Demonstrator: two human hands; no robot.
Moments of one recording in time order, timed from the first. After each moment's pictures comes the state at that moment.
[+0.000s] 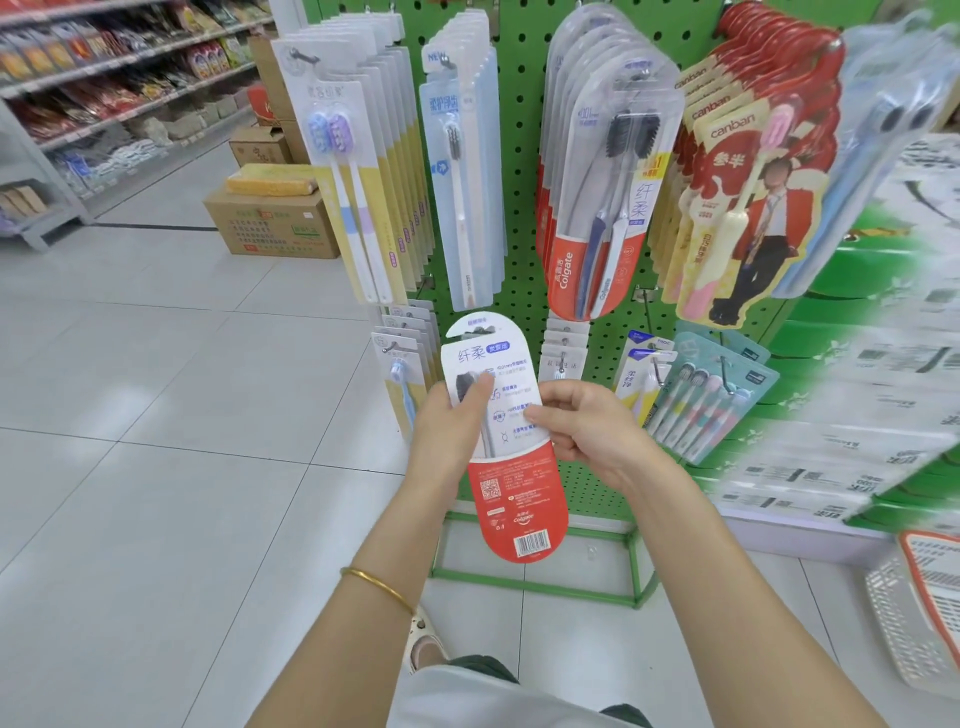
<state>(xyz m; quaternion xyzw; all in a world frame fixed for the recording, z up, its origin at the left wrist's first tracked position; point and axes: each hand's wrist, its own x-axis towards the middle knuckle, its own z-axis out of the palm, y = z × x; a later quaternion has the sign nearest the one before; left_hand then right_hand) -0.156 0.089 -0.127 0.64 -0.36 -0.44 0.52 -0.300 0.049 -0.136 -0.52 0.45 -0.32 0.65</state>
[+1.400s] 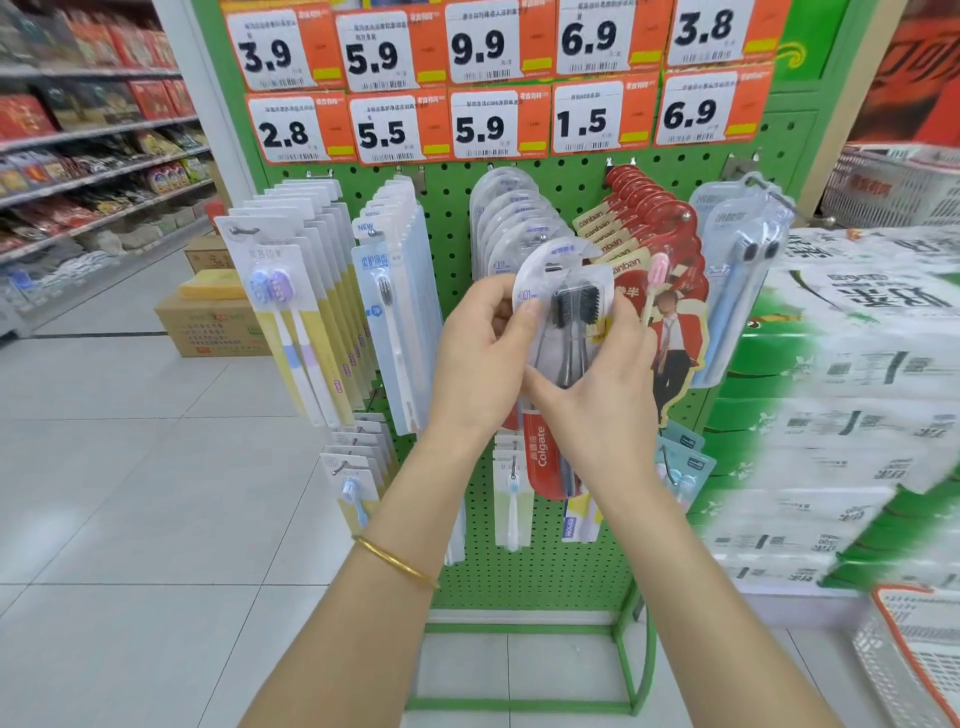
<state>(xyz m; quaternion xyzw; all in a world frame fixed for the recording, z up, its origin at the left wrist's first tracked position) -0.216 0.027 0.014 0.44 -0.60 -0.27 0.61 -0.312 0.027 -0.028 -0.60 0.59 -0.53 0.07</state>
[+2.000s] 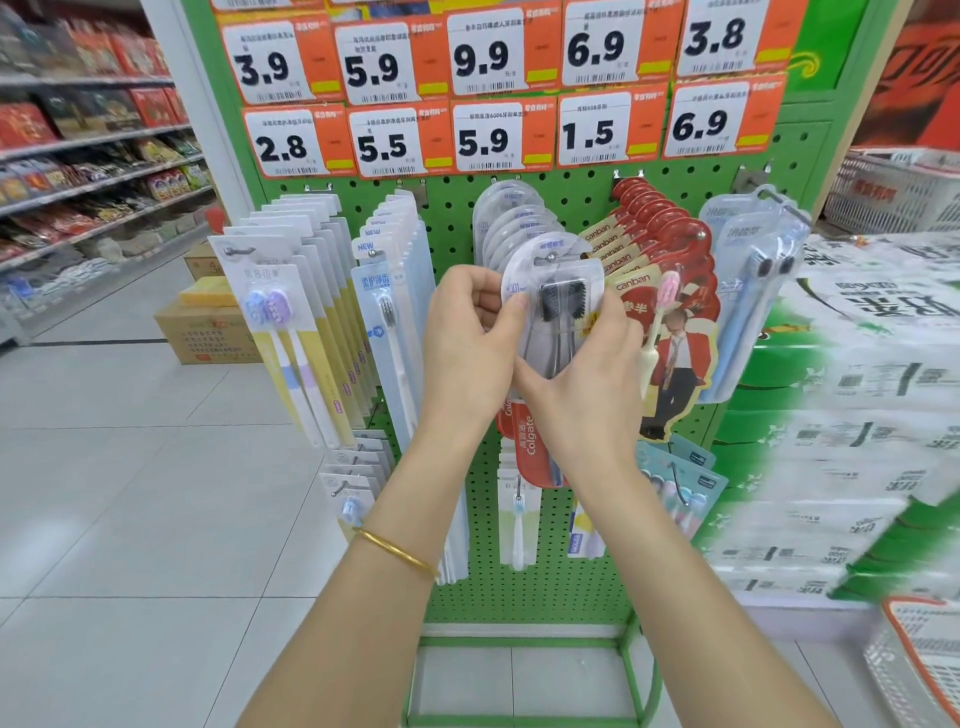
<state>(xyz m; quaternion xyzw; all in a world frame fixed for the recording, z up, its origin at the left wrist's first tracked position) -0.206 -0.006 0.018 0.48 -0.57 -0.21 0.64 -0.294 0.000 -0.016 -0.59 0.60 -0.53 0.05</state>
